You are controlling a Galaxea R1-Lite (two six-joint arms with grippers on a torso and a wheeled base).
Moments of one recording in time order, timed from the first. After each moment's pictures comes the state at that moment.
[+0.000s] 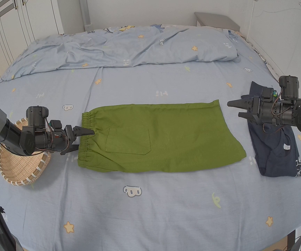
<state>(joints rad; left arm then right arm) 0.07 2.11 -1.09 -0.41 -0.72 -0.52 0.04 1.87 -1.17 -0.27 0.68 0.37</state>
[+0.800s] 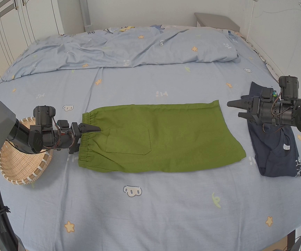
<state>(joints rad) 0.04 2.21 -1.19 -0.41 -0.81 -0.66 0.04 1.88 -1.17 -0.27 0.68 0.37</state>
